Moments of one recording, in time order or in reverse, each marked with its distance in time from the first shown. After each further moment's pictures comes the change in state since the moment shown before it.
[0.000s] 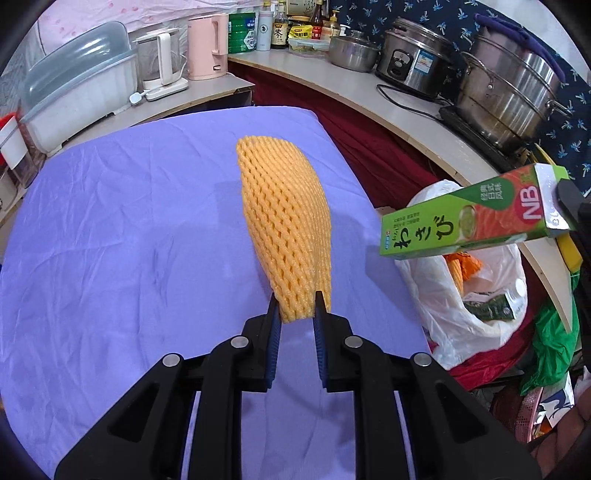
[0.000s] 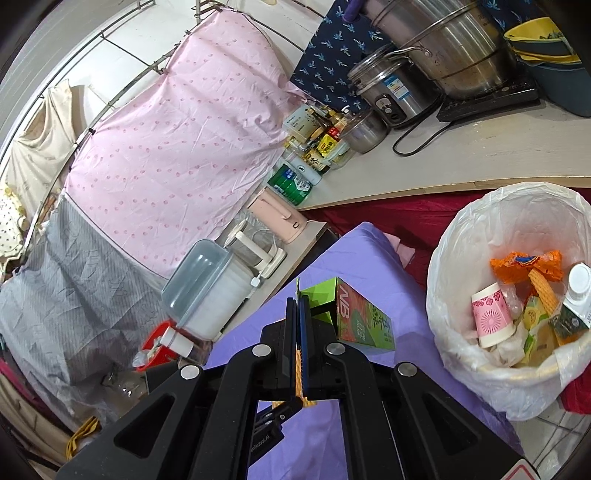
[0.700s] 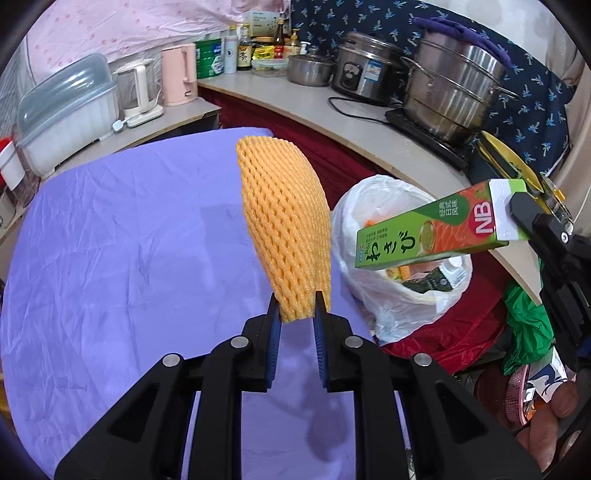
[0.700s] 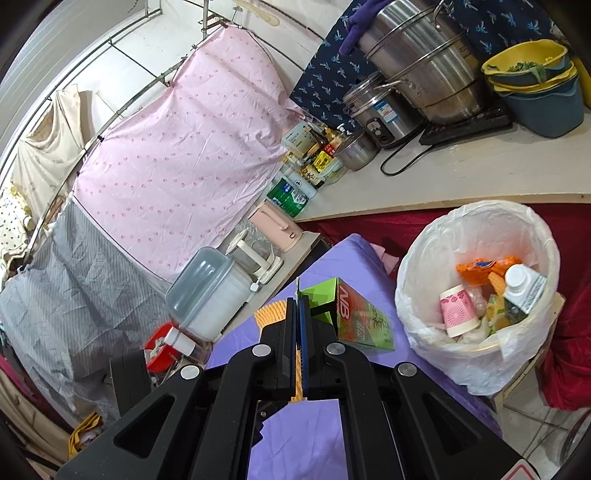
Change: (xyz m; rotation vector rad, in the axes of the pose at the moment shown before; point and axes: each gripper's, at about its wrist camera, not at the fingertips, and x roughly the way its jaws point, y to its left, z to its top) left arm -0.068 -0.059 -0.026 0.082 -0.057 -0.065; right arm -0.086 0.003 -0.004 -0.016 -0.054 -0.030
